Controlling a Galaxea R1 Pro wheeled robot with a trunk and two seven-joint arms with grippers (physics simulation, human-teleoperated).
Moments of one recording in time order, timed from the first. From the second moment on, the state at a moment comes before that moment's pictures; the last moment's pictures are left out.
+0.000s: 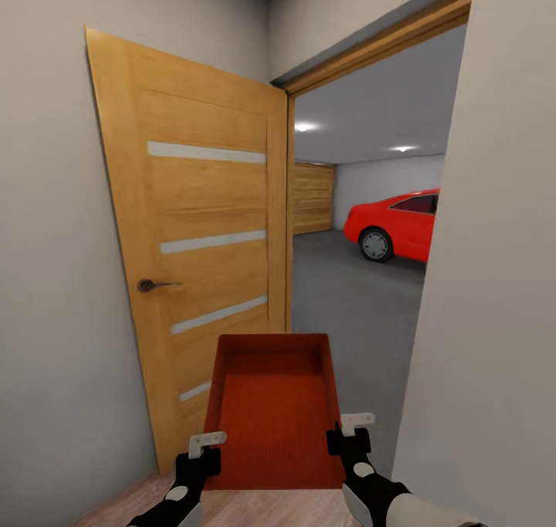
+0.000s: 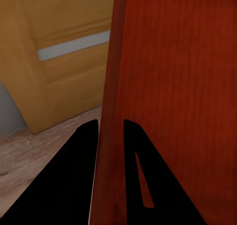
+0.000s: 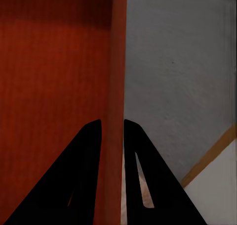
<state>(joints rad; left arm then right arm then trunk) -0.53 -0.09 -0.28 -0.17 0.32 -0.32 0.16 -0.64 0.13 0.30 -0.07 -0.14 -0.35 -0.25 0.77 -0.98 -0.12</state>
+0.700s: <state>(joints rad) -0.53 -0.09 -0.28 -0.17 0.32 -0.33 0.17 -0.64 0.13 0.30 -0.07 -0.14 -0.35 -0.25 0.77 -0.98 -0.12</state>
